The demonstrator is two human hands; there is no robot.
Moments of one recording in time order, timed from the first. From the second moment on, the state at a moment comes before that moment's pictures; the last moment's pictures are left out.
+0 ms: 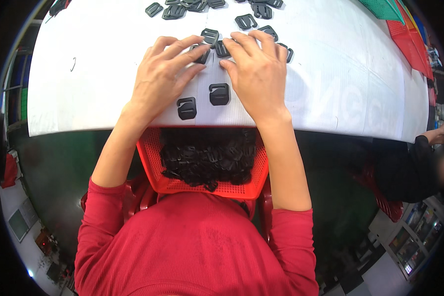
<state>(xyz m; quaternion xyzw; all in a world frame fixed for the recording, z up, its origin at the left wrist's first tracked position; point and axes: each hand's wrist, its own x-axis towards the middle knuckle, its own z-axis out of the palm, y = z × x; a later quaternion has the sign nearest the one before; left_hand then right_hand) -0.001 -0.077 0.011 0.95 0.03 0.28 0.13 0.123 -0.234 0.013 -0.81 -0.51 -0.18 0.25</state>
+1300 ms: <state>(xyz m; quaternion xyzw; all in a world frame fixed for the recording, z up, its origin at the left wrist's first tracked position) 0.022 -0.048 -0.005 0.85 0.19 0.32 0.38 0.185 -0.286 0.020 -0.87 -0.35 -0.04 0.34</state>
